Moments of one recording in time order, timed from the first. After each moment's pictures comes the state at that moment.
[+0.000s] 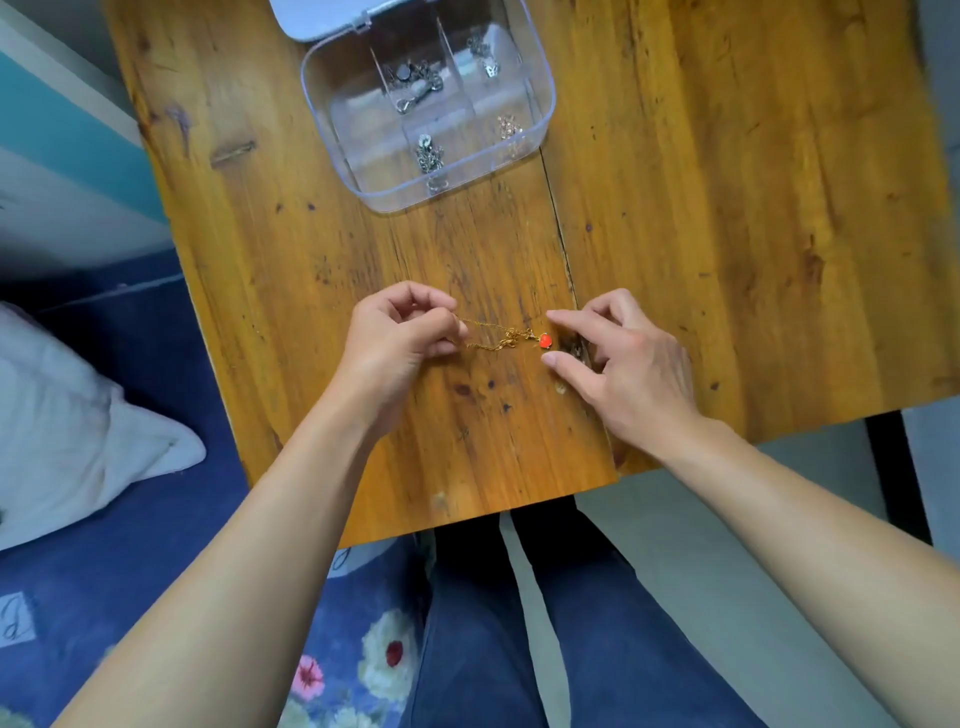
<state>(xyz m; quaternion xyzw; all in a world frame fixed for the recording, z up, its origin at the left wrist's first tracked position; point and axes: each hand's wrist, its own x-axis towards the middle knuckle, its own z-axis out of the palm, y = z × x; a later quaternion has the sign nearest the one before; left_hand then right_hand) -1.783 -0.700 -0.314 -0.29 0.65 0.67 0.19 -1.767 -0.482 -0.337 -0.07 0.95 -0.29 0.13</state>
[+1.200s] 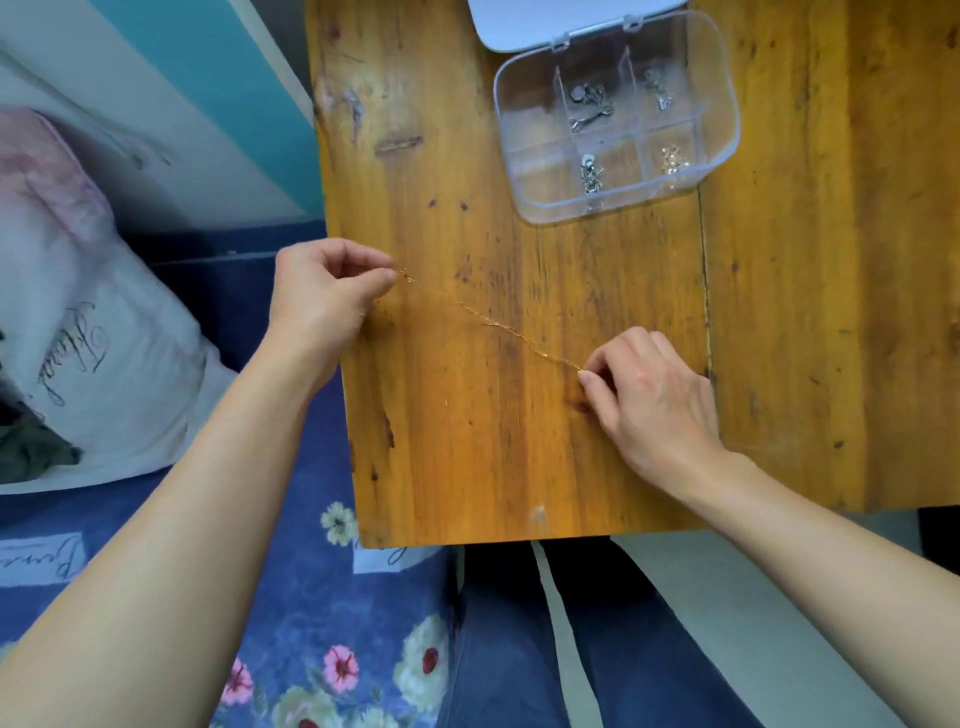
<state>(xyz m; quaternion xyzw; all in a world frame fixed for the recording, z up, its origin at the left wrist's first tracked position) -1.791 -0.858 -0.302 -0.32 0.80 0.49 0.08 -1.765 -0.575 -0.326 -0.16 0.96 -0.18 0.14</state>
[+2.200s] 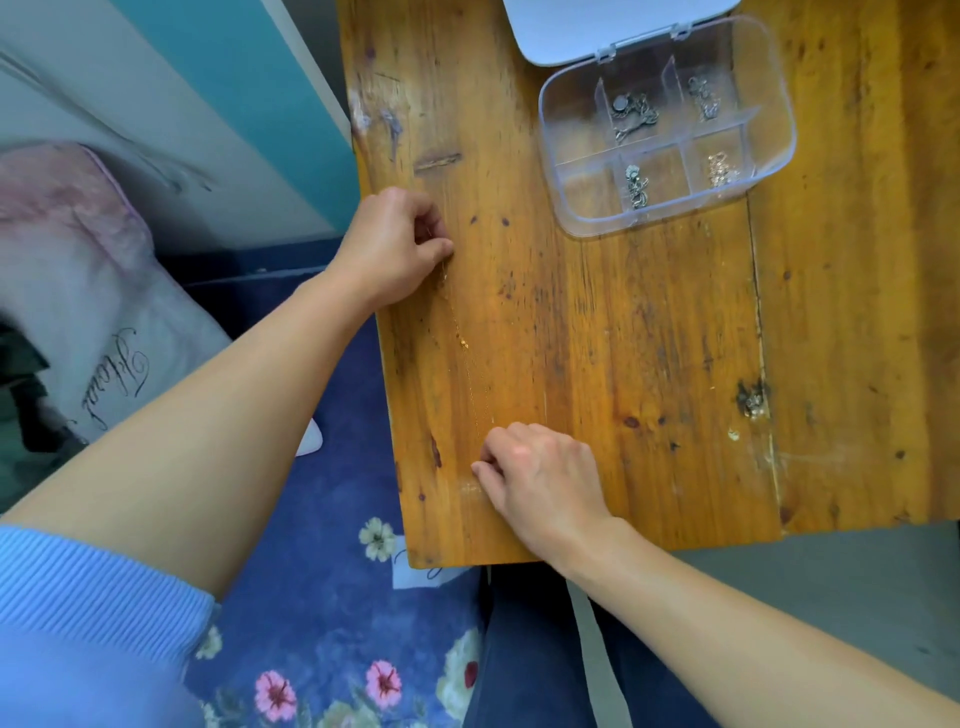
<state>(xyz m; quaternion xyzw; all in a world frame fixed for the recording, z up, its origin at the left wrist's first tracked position) -1.860 -0.876 -0.314 -0.07 0.94 0.29 0.17 -1.706 -0.688 -0.330 -0.21 0.92 -0.25 0.22</state>
